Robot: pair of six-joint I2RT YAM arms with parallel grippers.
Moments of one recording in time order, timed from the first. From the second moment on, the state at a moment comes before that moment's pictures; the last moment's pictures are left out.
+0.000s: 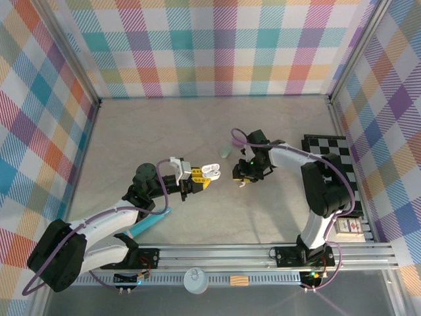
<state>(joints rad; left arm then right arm) -0.57 1.10 0.40 0.70 0.77 -0.05 0.45 1.77 1.08 -0.63 -0.45 0.47</state>
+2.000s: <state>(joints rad) -0.57 1.10 0.40 0.64 0.78 0.02 0.49 1.96 1.32 -0.98 -0.27 1.04</state>
